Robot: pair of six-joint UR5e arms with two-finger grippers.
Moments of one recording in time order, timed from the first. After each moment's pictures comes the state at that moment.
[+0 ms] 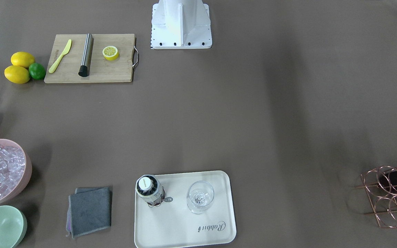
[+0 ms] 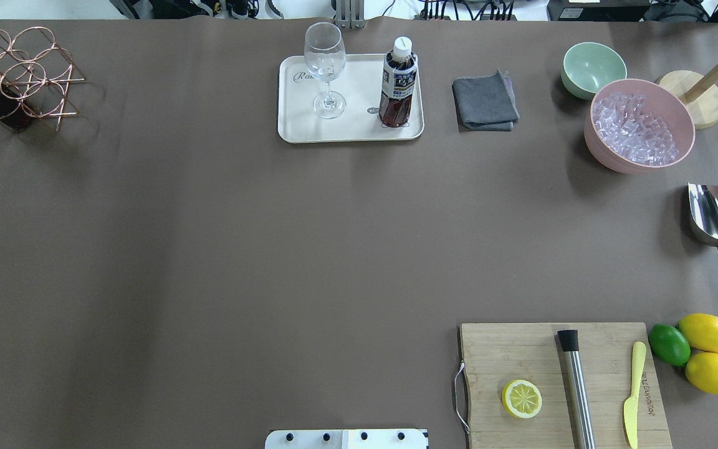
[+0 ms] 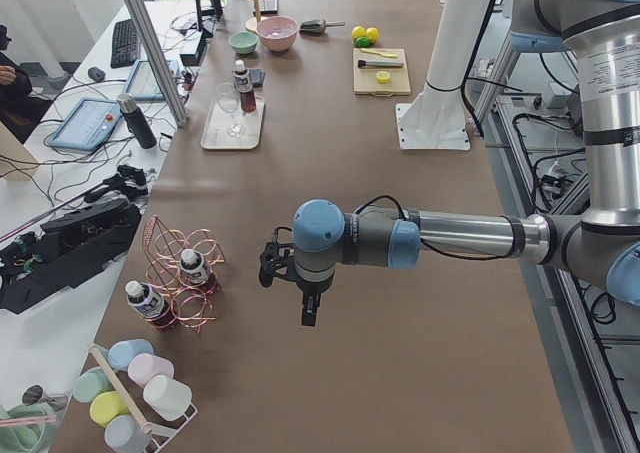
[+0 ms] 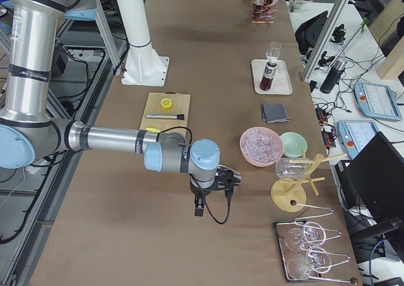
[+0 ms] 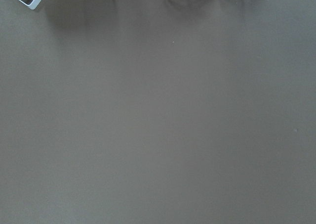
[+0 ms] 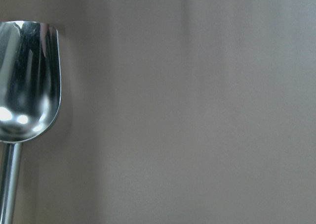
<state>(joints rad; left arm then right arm) -1.61 -1.35 -1.84 -1.59 -2.39 0.05 1.56 -1.78 1.72 -1.55 2.27 -0.01</state>
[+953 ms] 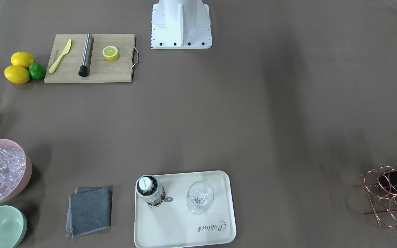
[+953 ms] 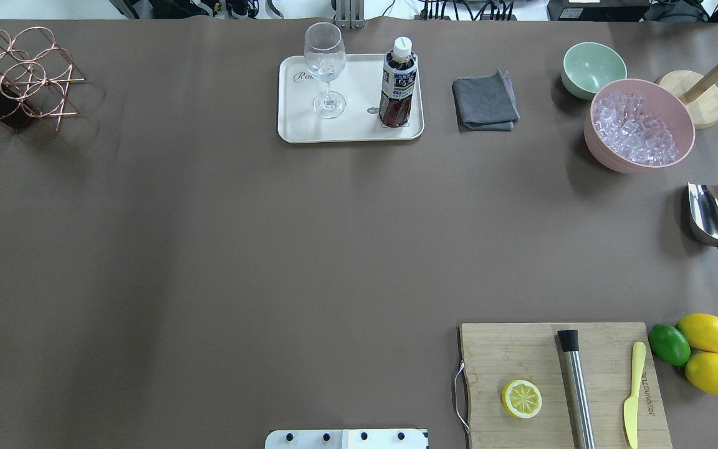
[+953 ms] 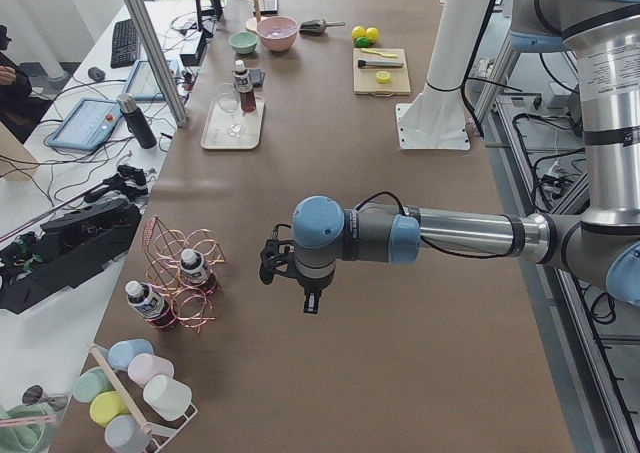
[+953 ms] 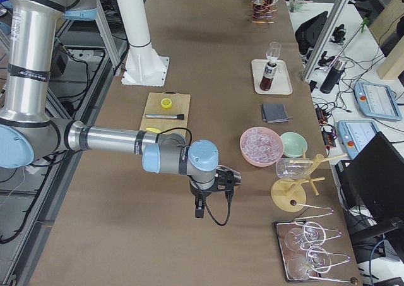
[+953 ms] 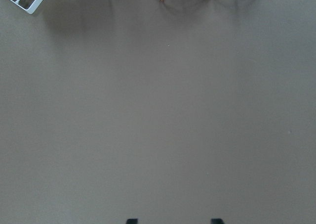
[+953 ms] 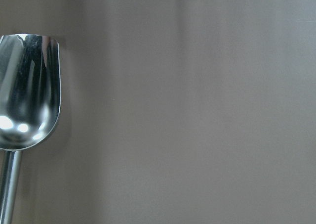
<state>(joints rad) -1.61 -1.36 -1.86 -1.55 -2.40 0.05 1.58 -1.78 1.72 -1.53 2.27 -0.01</state>
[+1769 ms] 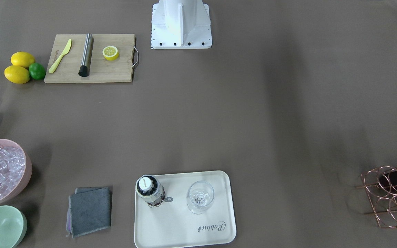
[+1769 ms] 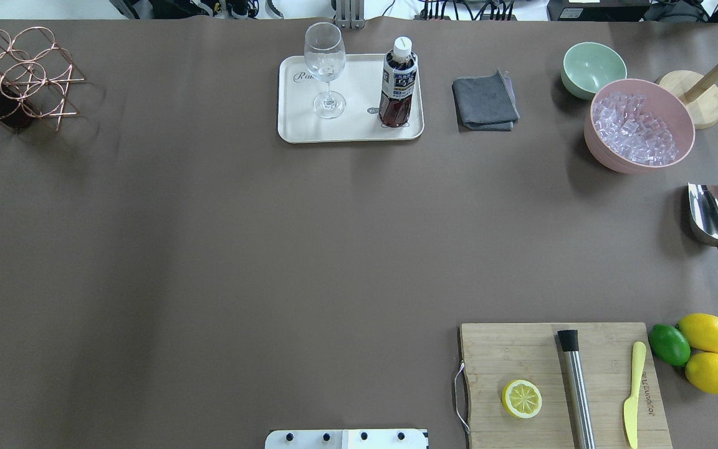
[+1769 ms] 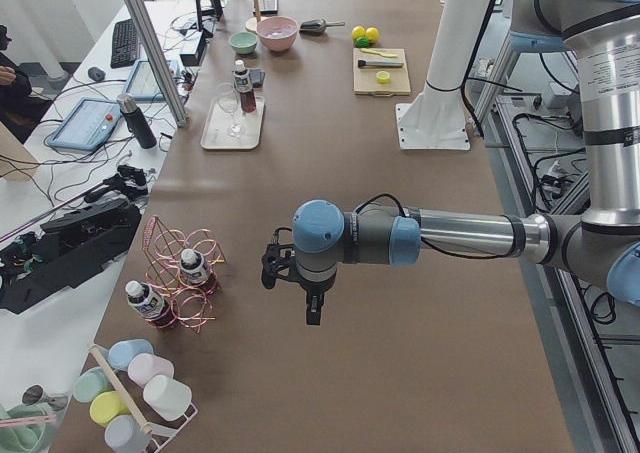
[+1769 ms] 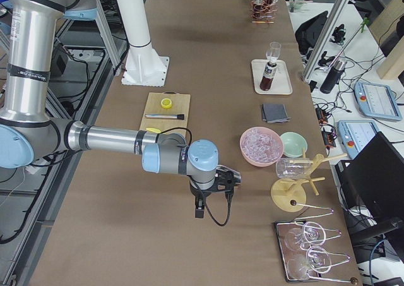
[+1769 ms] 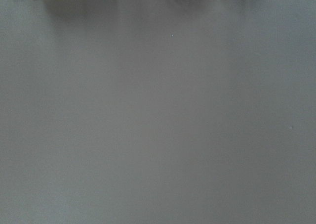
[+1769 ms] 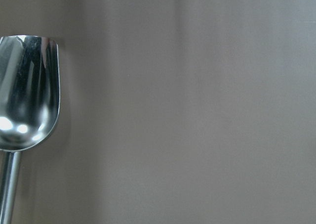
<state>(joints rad) -1.61 -1.35 -1.85 -1.53 -2.40 0.04 1.58 -1.78 1.72 -1.53 2.27 -0.01</state>
